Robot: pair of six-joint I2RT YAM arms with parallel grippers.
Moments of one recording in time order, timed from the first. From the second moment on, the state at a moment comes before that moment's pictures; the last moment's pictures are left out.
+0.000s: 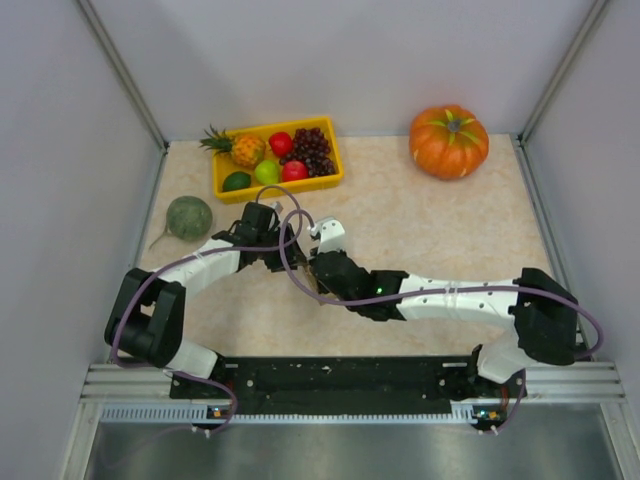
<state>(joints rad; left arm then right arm) -0.39 1.48 0.82 -0.26 0.32 -0.66 1.21 1.50 1.02 -0.07 0.59 0.46</state>
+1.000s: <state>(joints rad) -0.39 1.48 0.82 -0.25 0.33 -0.66 1.21 1.54 1.02 -0.07 0.58 0.46</state>
